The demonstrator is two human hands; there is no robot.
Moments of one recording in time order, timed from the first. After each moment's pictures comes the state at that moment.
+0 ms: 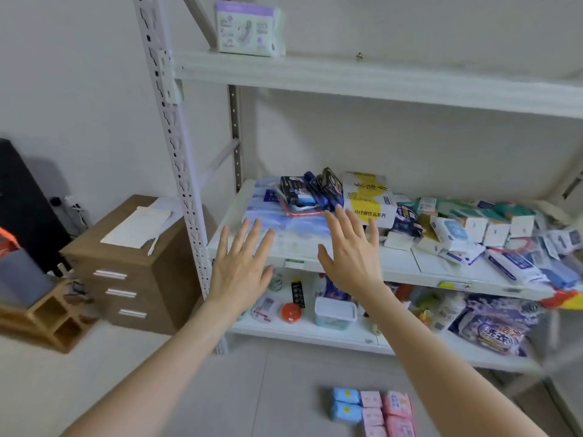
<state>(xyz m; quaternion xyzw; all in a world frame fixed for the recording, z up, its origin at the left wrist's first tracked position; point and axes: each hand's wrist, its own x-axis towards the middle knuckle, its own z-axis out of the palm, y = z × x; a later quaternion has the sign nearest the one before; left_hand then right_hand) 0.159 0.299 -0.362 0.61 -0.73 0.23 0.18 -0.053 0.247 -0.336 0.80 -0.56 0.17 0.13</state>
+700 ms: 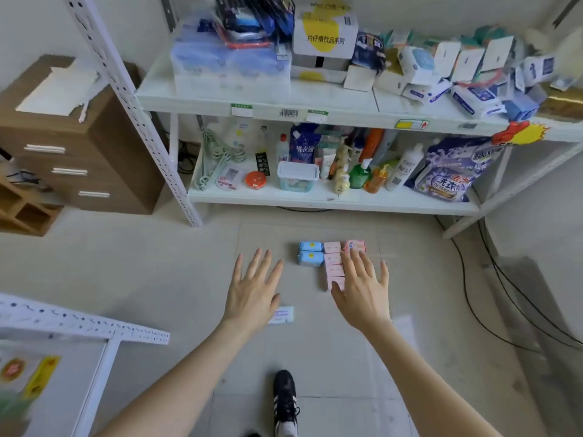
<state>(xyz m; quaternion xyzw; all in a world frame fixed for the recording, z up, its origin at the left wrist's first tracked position) -0.006 0.529 -0.603 0.60 -0.80 0.02 0.00 -0.232 0.517 -0.598 0.73 -0.68 -0.02 -0.05</state>
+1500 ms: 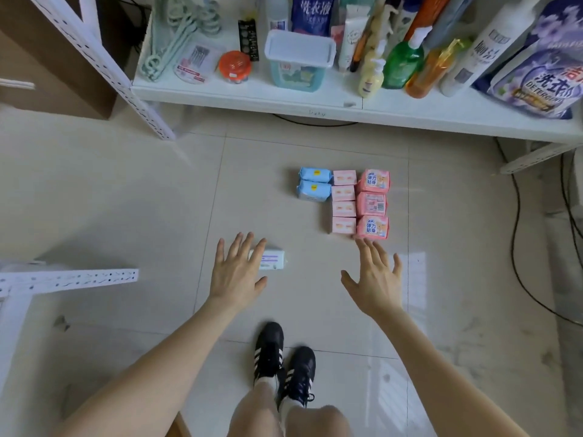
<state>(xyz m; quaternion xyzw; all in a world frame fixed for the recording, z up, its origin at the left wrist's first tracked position) -0.061 0.489 -0.877 0.65 -0.73 -0.14 -0.14 -0.334 0.471 -0.872 0.70 -0.69 -0.09 -0.18</state>
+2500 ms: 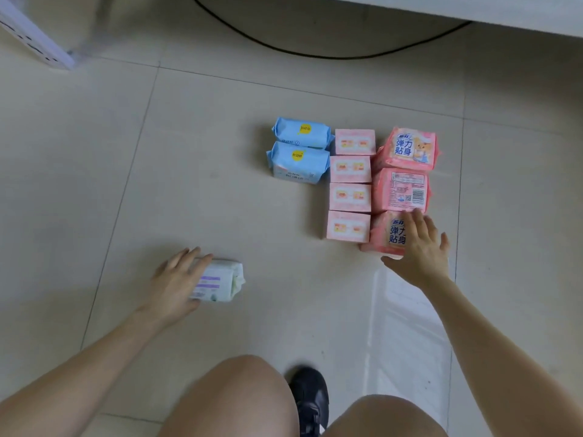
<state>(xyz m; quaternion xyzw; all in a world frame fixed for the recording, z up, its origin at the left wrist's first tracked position) -0.056 0.443 -1.236 0.67 -0.67 -0.26 -0.20 -0.499 0.321 -1.254 0.69 -0.69 -0.14 -0.17</state>
